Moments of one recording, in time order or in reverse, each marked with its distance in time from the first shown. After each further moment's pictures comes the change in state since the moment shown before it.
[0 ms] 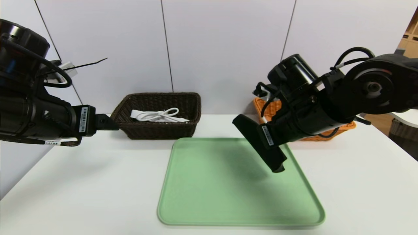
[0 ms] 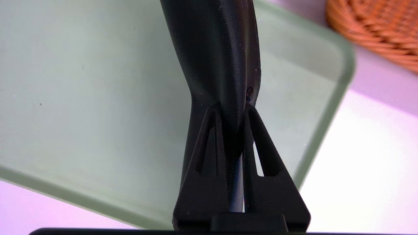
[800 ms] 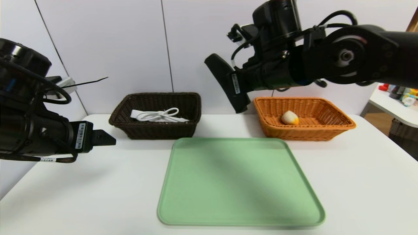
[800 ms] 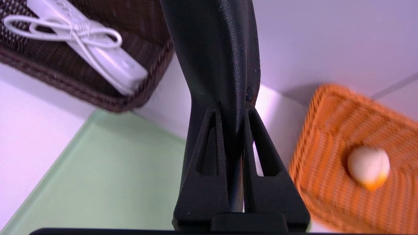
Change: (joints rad) left arm -0.002 -0.032 0.095 0.001 0.005 -0.002; right arm 0.059 0.148 -0.397 -0.240 -0.091 -0.180
